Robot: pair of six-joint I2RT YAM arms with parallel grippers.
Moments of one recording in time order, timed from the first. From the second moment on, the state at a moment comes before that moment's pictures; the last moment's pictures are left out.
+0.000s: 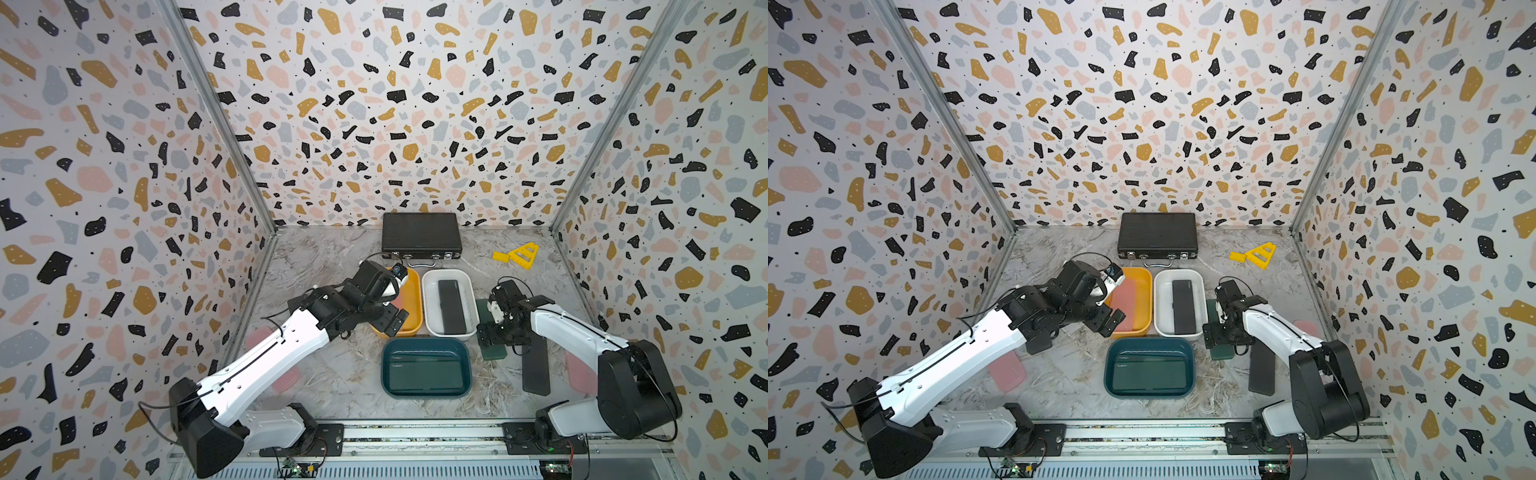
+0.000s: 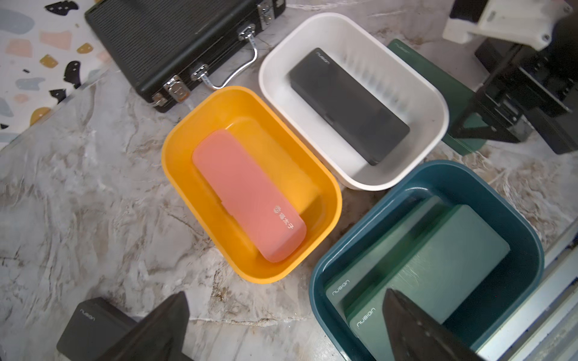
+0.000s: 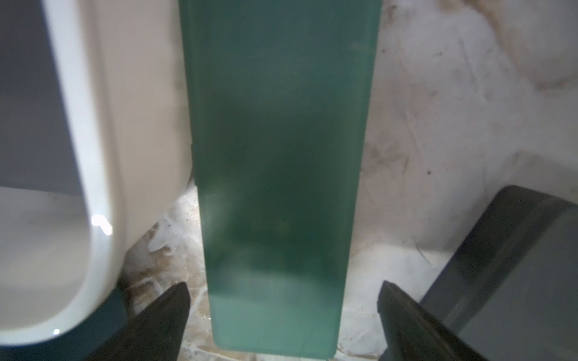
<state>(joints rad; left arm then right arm) -0.73 1.25 1.24 -0.87 -0.07 0.00 0.35 1.43 0.83 -0.78 -0.04 0.20</state>
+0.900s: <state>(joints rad) -0.66 1.24 1.20 -0.84 0.03 -0.06 0.38 1.52 0.83 -0.72 0.06 0.27</state>
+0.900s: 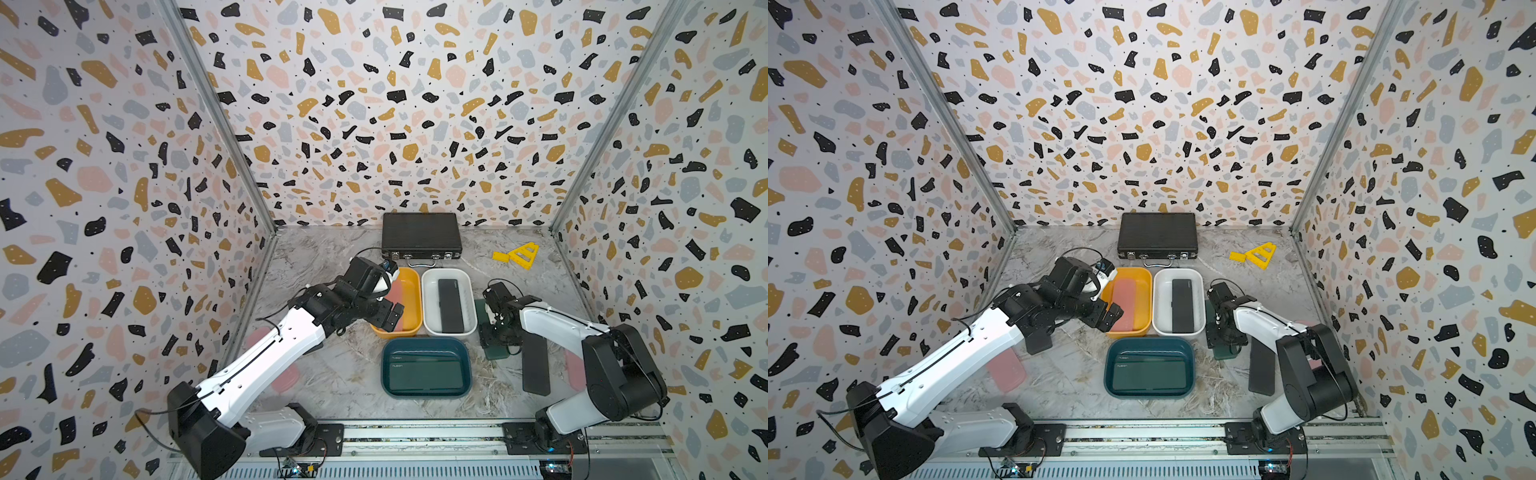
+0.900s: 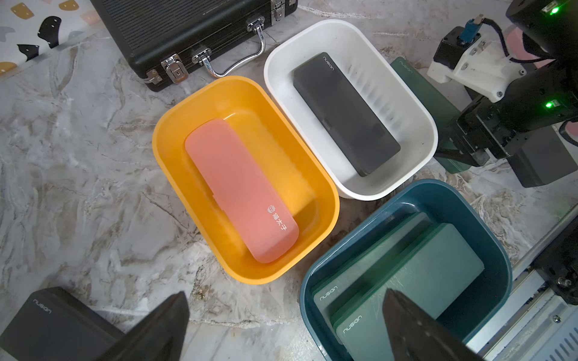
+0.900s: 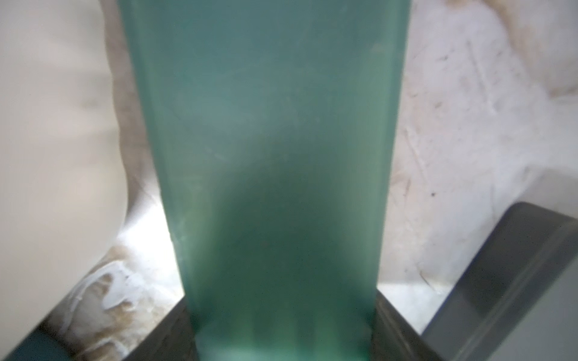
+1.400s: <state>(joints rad) -0.66 1.22 1.20 -0.84 0.07 -0.10 0.38 1.38 0.84 -0.77 0.15 0.28</state>
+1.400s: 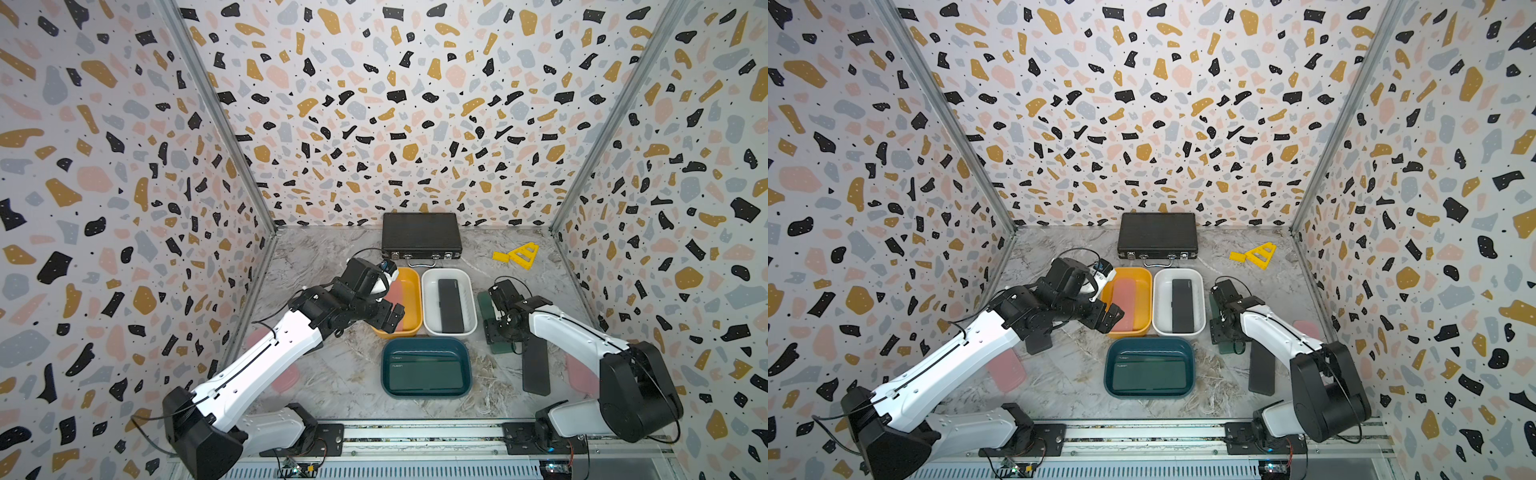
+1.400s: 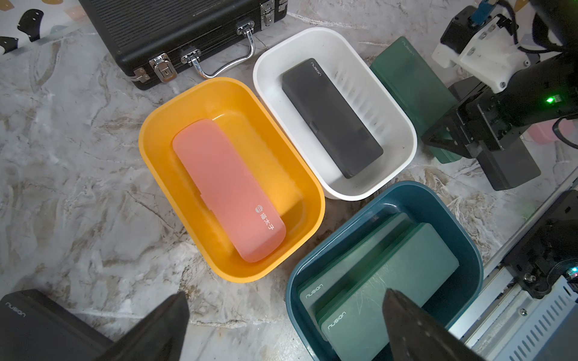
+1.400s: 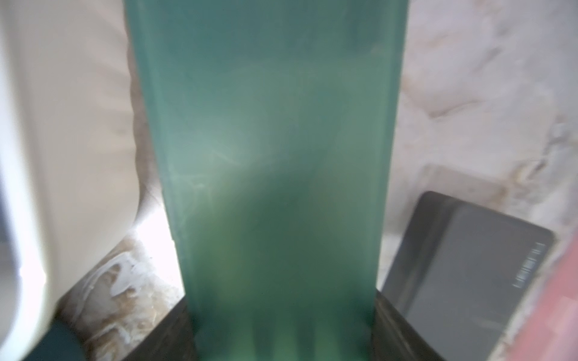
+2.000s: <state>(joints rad) -0.55 1.24 1.21 -0.85 0.03 -0.27 0.38 1.18 1.01 -0.89 -0.10 -0.04</state>
